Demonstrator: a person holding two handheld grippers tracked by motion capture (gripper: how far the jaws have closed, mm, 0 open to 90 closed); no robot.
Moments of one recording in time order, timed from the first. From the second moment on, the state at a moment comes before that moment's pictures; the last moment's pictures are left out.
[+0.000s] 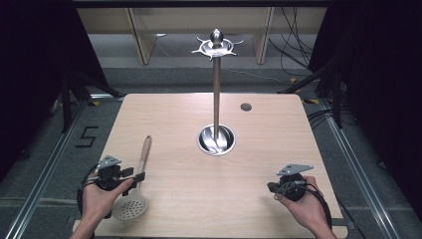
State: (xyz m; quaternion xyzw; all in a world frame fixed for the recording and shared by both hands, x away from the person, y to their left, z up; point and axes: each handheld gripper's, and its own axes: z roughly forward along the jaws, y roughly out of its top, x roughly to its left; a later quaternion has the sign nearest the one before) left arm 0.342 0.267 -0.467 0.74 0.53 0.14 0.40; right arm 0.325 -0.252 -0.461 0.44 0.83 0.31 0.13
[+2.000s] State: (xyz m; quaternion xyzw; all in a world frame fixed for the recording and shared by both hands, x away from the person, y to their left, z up) left arm 0.313 0.271 -0.456 0.85 0.51 0.08 0.13; right arm 0.329 -0.249 -0.462 0.45 0.84 0.29 0.09
